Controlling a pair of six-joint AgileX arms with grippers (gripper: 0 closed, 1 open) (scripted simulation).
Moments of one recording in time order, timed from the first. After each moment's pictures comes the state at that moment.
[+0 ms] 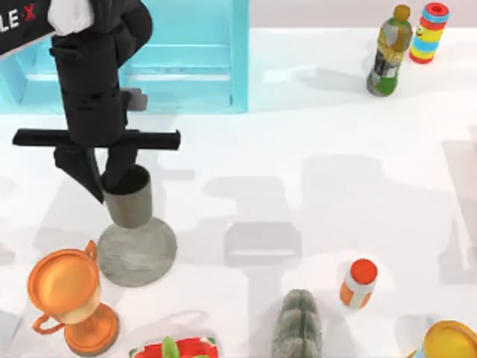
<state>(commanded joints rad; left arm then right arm) -0.34 2.07 1.71 -1.46 0.04 -0.32 0.00 0.00 0.00 0.00 0.00 0.00</state>
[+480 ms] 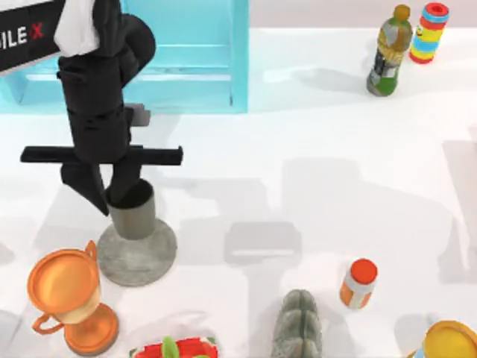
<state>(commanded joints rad) -0.35 2.08 1.62 -1.35 0.04 -0.33 0.00 0.00 0.00 0.00 0.00 0.00</state>
